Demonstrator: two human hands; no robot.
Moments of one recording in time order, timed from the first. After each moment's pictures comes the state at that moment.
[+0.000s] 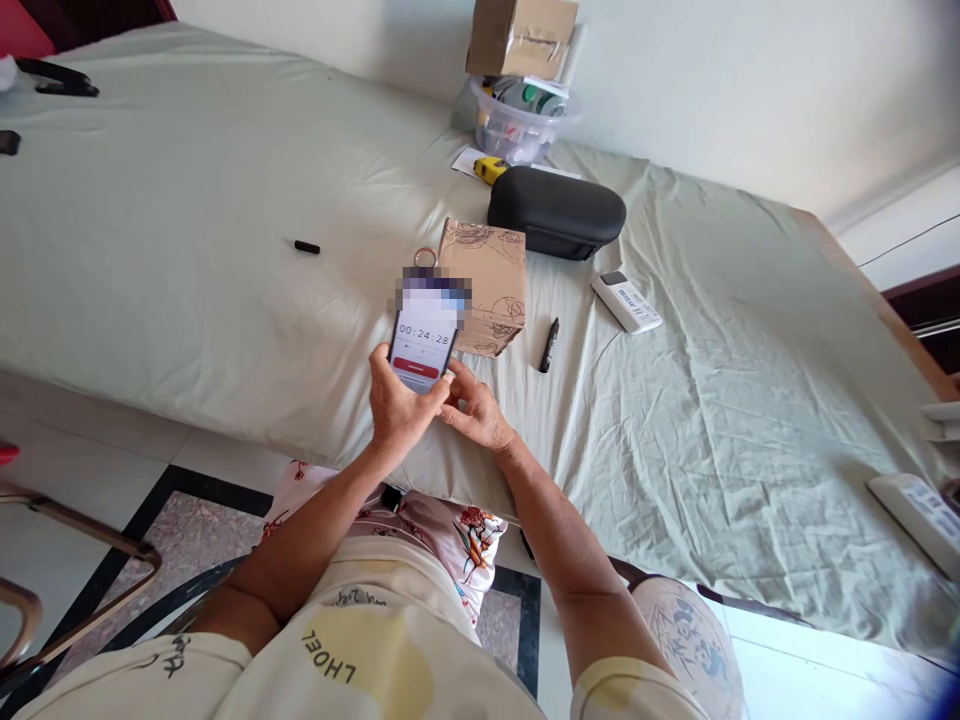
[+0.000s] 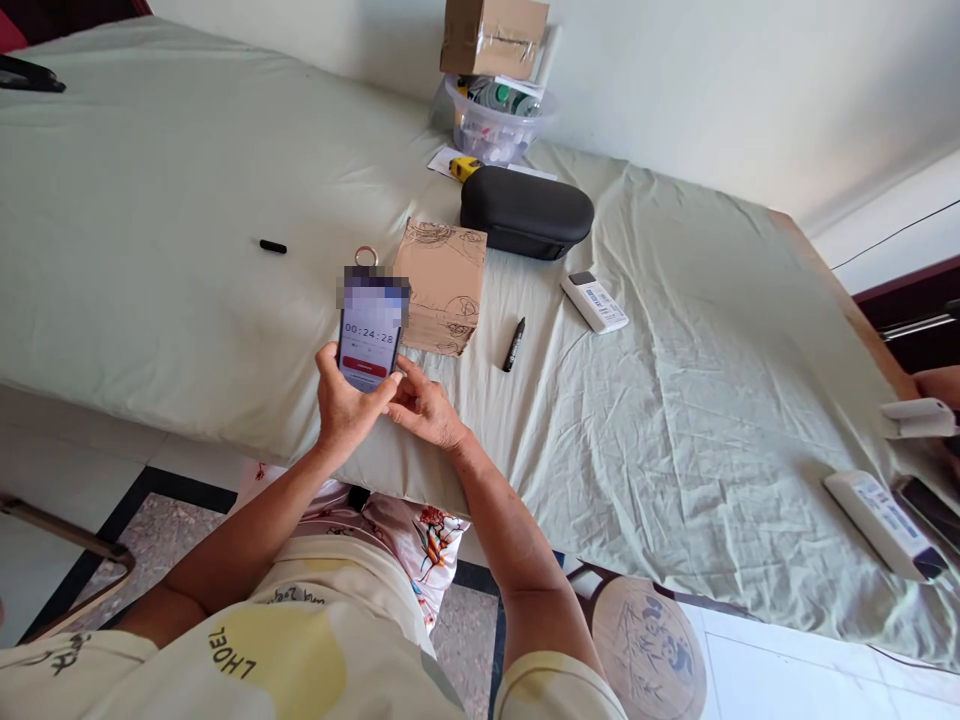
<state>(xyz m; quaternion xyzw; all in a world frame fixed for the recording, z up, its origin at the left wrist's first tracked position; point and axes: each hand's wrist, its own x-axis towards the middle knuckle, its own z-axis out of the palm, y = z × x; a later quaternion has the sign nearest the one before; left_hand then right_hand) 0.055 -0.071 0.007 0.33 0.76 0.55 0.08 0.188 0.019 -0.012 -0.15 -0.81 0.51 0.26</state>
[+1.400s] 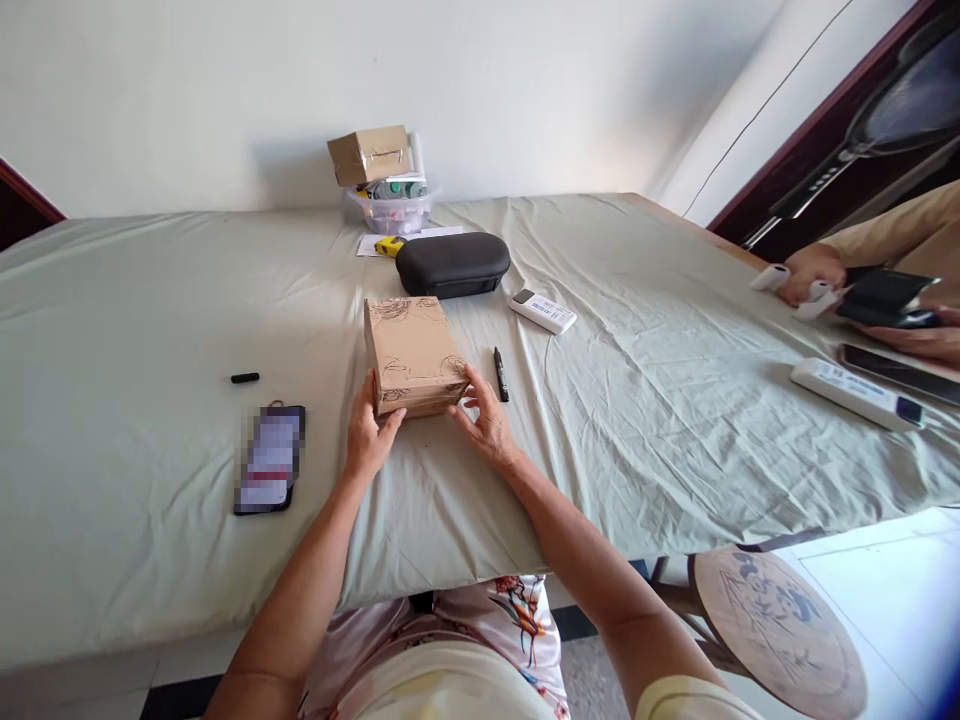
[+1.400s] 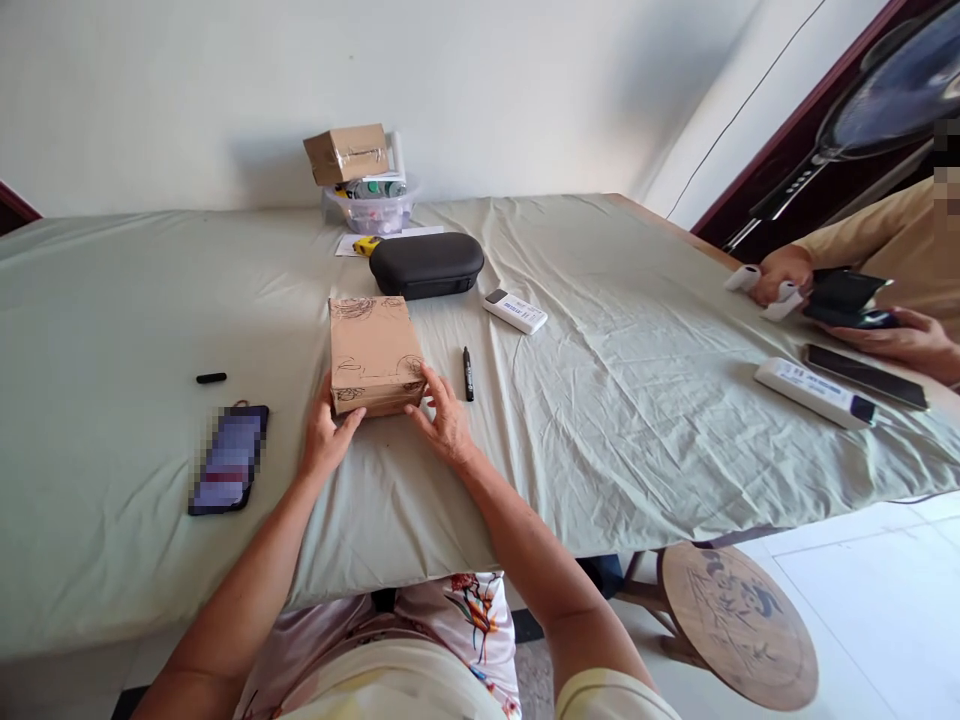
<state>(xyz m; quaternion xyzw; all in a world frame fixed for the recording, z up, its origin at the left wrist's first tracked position) -0.023 0.023 -0.039 0.59 0.60 0.53 0.12 0.212 0.076 -0.034 -0.36 -0.76 0.26 0.47</state>
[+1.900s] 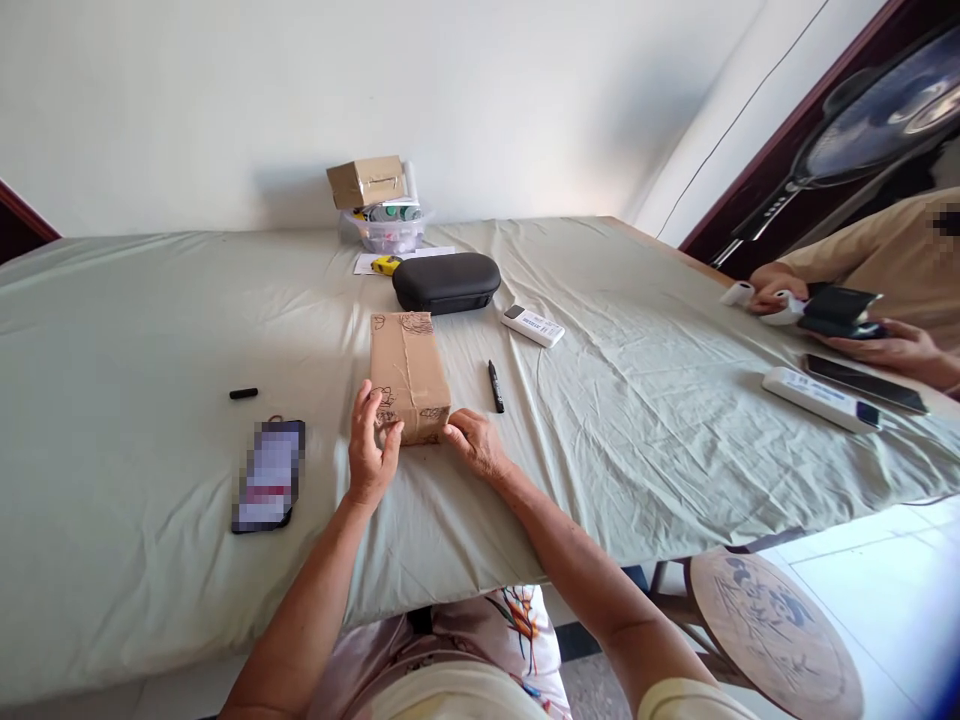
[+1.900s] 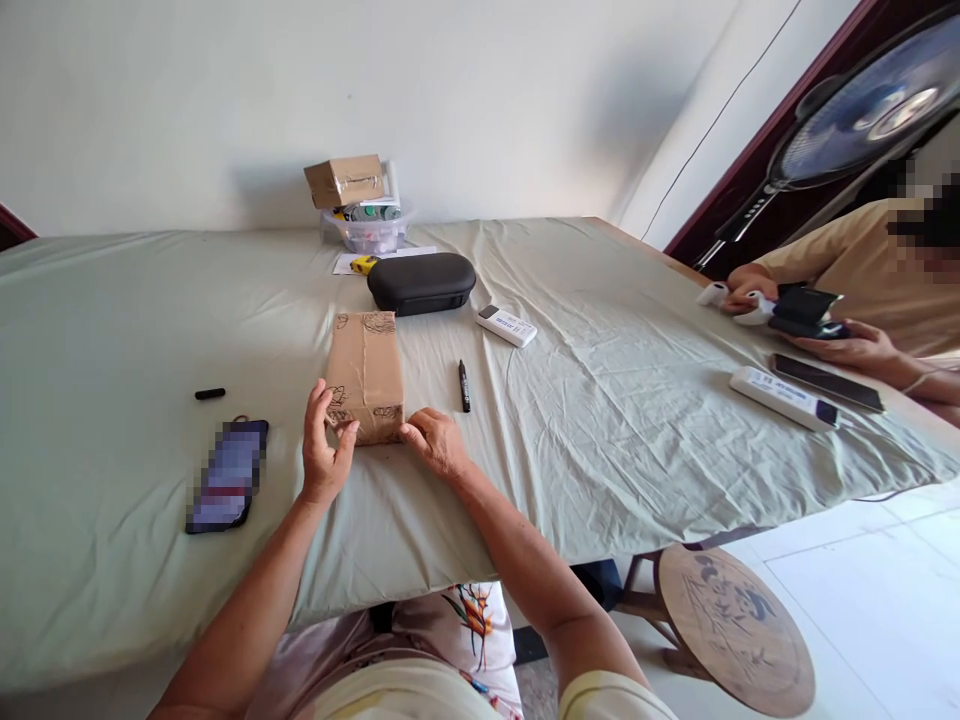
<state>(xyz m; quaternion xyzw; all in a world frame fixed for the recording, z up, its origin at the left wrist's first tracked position) -0.011 0.010 -0.017 0.63 0.49 0.61 -0.02 0.209 0.065 -0.021 -0.39 -0.81 0.24 0.37</state>
